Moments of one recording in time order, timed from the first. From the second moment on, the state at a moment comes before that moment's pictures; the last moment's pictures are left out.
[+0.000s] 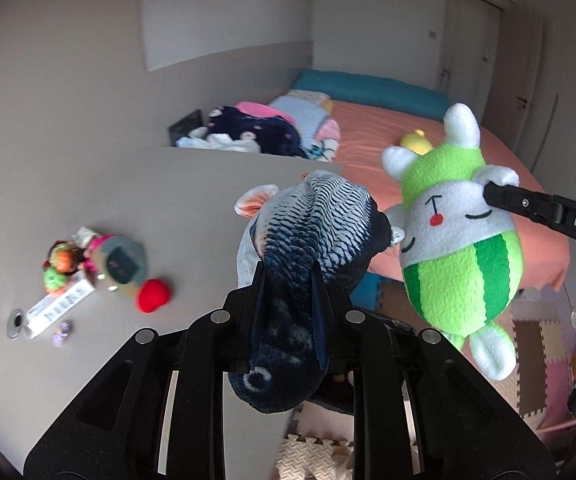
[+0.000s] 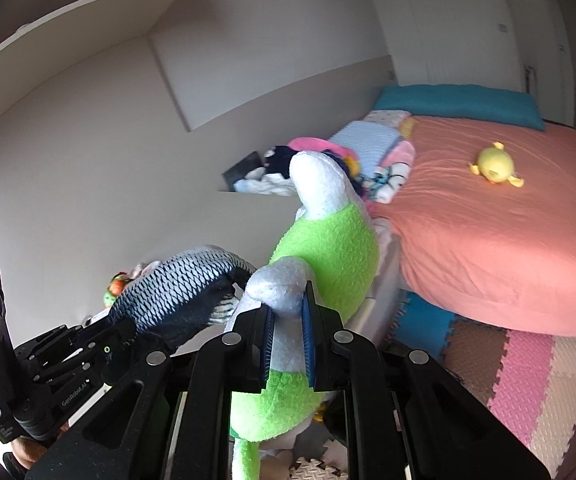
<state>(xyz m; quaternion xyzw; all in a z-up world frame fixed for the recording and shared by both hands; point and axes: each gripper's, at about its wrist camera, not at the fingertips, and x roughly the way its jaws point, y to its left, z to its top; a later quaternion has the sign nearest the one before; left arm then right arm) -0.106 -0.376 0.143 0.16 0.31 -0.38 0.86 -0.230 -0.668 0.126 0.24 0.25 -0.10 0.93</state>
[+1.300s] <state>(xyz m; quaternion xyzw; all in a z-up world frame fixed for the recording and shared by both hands) -0.106 -0.430 0.072 0.21 0.35 -0.36 0.84 -0.218 -0.715 0.049 0.25 0.31 -0.19 0.90</state>
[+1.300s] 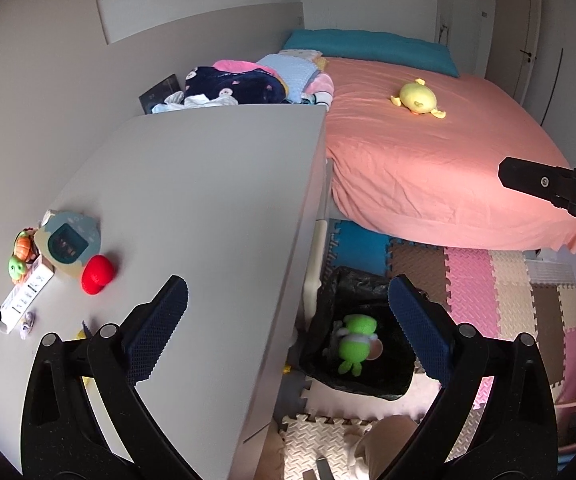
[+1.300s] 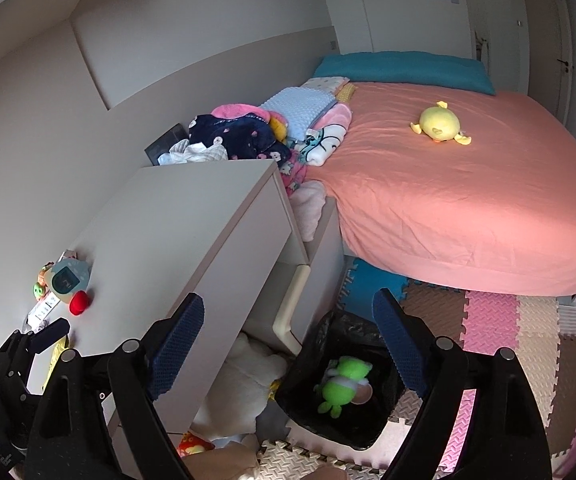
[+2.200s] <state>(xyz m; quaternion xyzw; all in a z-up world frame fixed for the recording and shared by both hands) -0.032 -0.266 0.059 0.18 0.38 -0.24 0.88 -0.114 -0.583 0.057 0.19 0.36 -0.08 0.91</state>
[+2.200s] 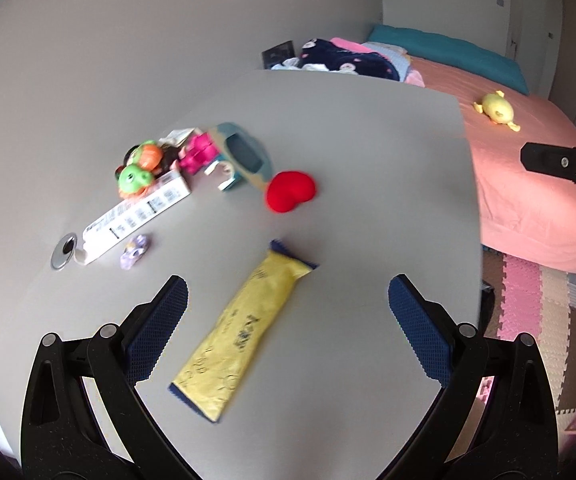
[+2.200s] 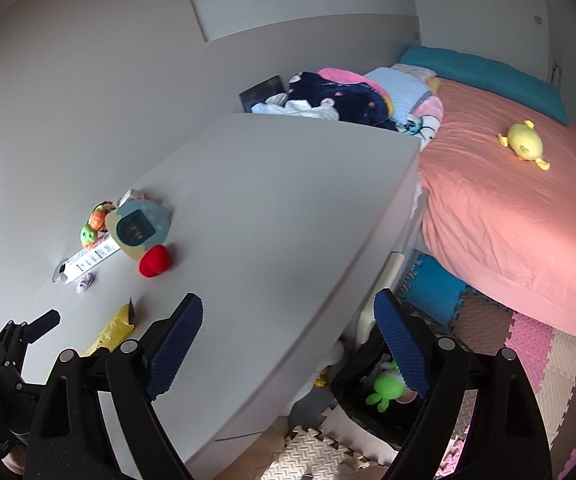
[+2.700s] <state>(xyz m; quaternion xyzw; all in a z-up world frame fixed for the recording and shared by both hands) 0.001 -0.242 0.015 0.20 0.42 -0.24 0.85 -0.028 -0.500 0.043 0.19 0.41 0.01 0.89</state>
